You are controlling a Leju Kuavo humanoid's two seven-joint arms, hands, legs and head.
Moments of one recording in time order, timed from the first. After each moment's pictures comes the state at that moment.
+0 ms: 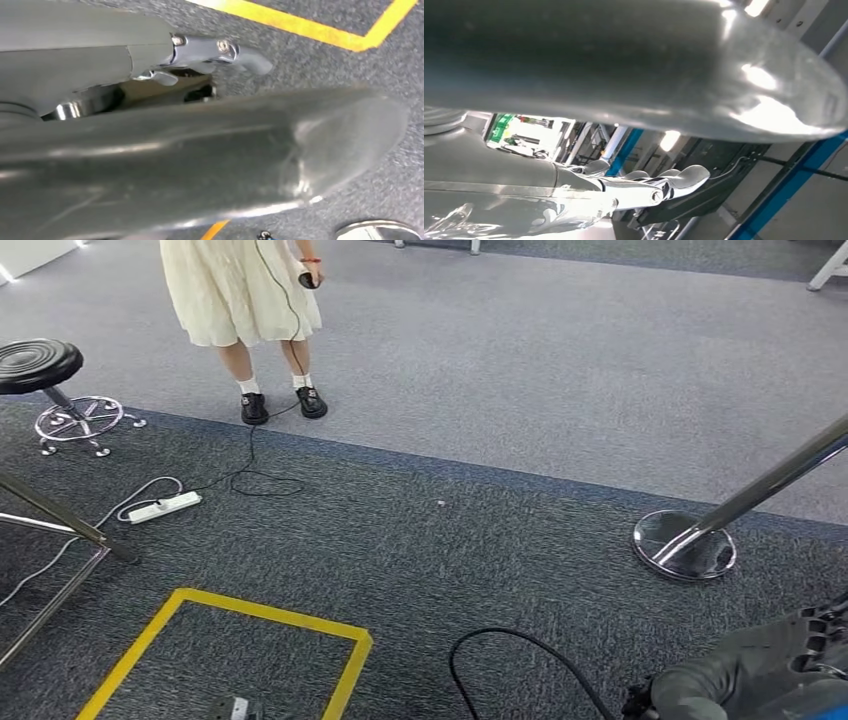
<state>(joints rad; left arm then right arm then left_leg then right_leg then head) -0.08 -0.23 1.14 -0.20 -0.97 -0.29 -0.53 0.26 0.23 0.28 -2.20 0.81 -0.68 -0.68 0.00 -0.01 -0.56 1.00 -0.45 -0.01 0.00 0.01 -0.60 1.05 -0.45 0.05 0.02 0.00</state>
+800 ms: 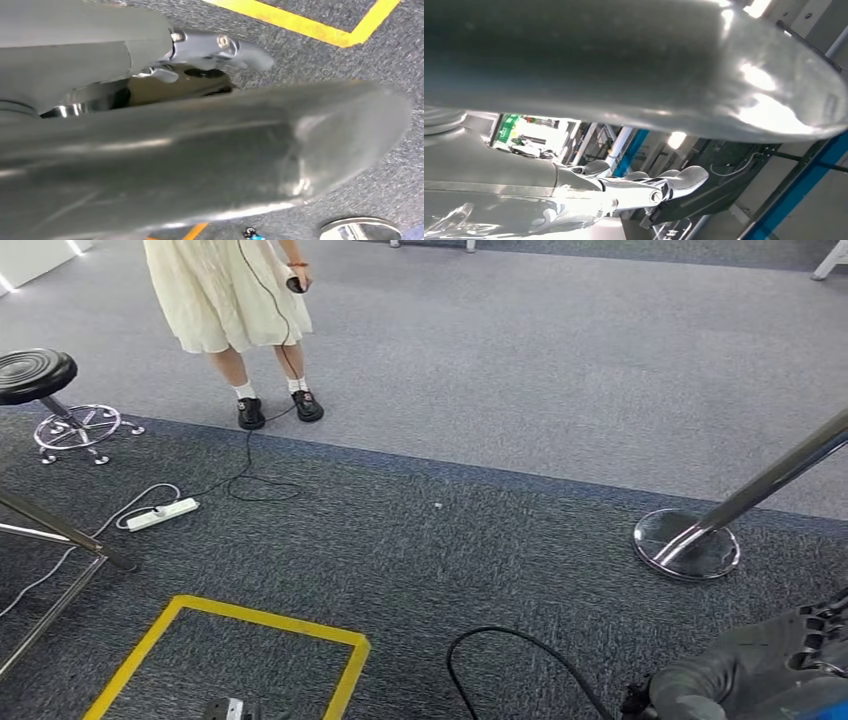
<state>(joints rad) -0.08 -0.23 1.16 -0.20 -0.95 -0.32 -0.54 0.25 0.23 0.28 -2.20 0.81 -0.68 -0.68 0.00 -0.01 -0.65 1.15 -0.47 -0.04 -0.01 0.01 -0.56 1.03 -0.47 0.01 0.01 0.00</state>
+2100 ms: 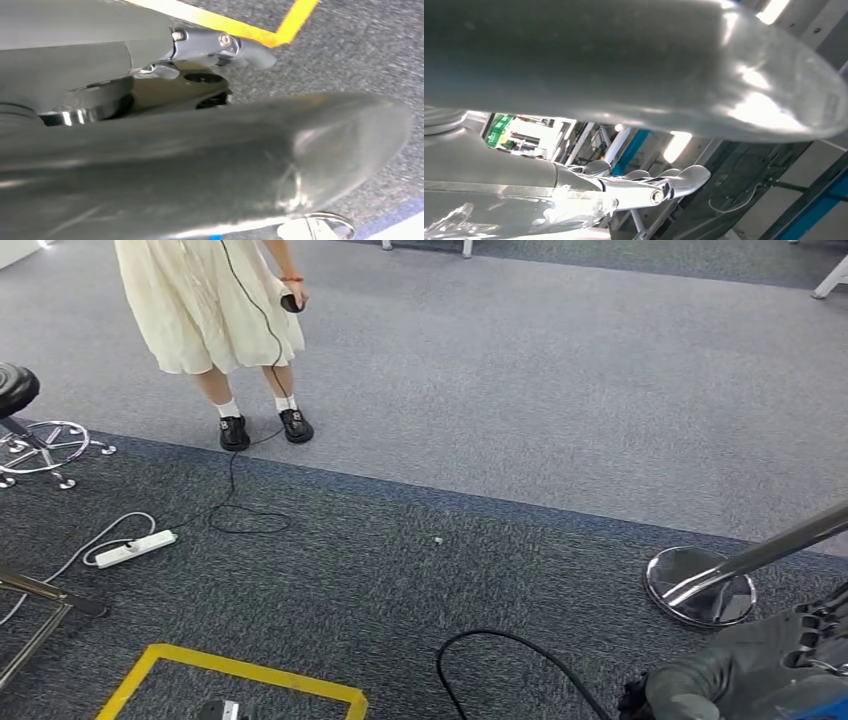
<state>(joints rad) -0.07 -0.23 1.17 -0.20 -0.95 -0.32 -0.54 0.25 0.23 0.29 -2.20 0.81 -0.68 -0.68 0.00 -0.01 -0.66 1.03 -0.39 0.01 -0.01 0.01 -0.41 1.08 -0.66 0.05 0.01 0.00</state>
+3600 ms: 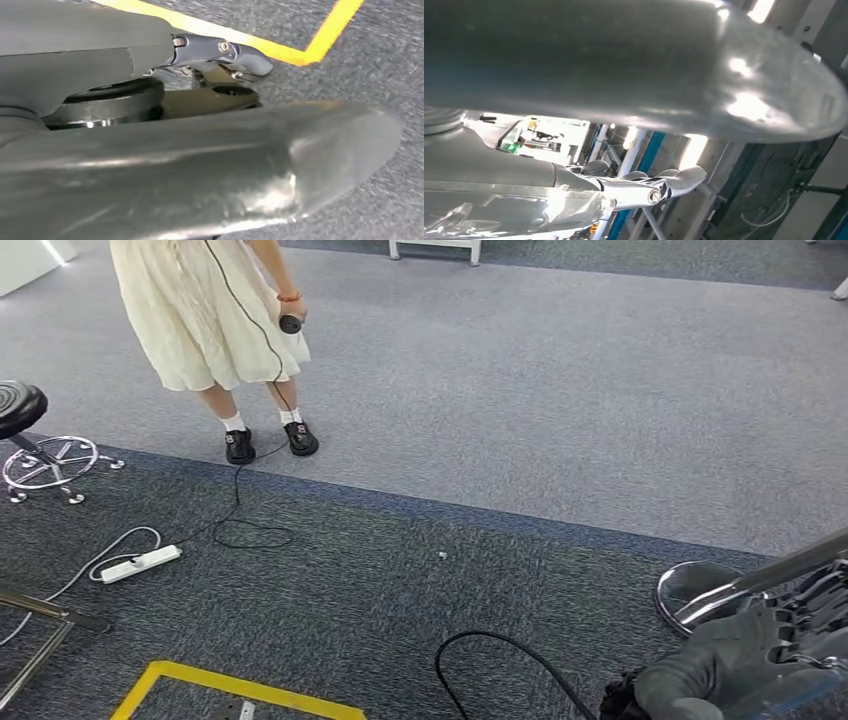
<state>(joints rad) -0.08 -0.24 1.18 -0.20 -1.00 -0.15 -0.37 0.24 0.22 0.33 -2.16 0.70 -0.68 -0.69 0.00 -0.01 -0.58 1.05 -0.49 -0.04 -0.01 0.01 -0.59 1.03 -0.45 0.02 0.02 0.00</state>
